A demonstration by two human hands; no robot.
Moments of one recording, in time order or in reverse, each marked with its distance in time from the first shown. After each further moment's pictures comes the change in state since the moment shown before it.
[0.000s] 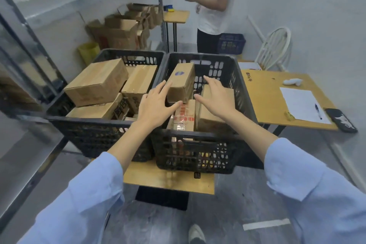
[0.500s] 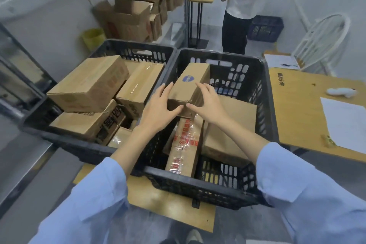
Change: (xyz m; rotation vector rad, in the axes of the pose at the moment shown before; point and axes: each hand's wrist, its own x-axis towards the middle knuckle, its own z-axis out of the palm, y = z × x) left_hand 0.101 -0.028 0.067 -0.103 -0.057 -0.229; right_hand 0.132 0.053 0.073 0.080 -0.206 -0.077
